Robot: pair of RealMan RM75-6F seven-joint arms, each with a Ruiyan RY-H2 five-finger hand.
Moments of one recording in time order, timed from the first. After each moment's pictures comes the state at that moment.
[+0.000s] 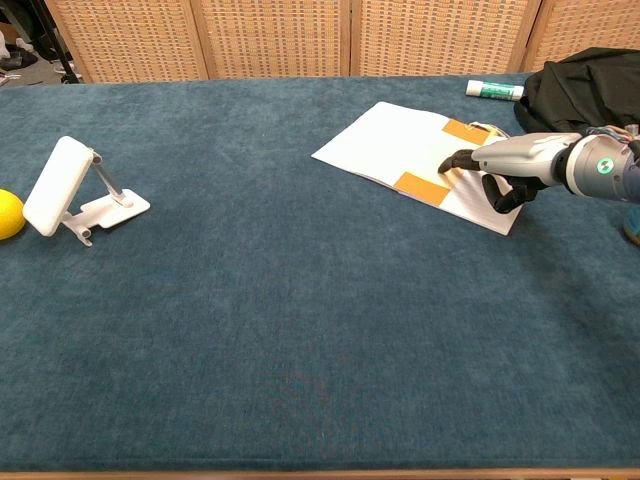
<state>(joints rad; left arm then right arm) -0.04 -0.99 0.01 -1.86 1.40 1.41 0.06 0.89 -1.57 0.09 -1.13 -0.94 0.64 -0.31</state>
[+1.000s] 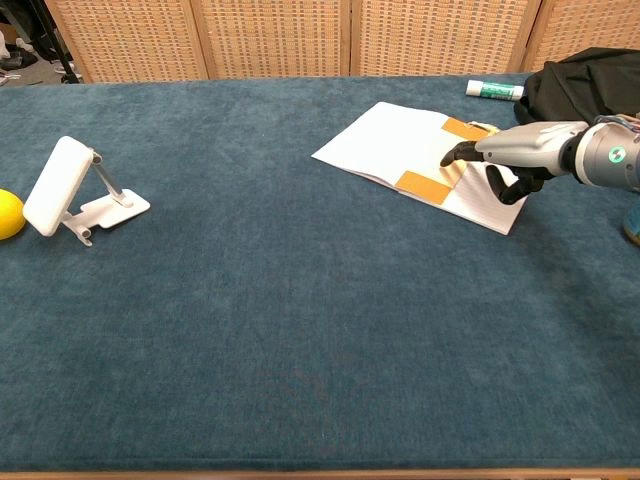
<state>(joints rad) -0.04 -0.99 0.01 -1.86 1.41 1.41 0.07 0.89 -1.54 0.10 -1.13 -1.05 0.63 -0.24</state>
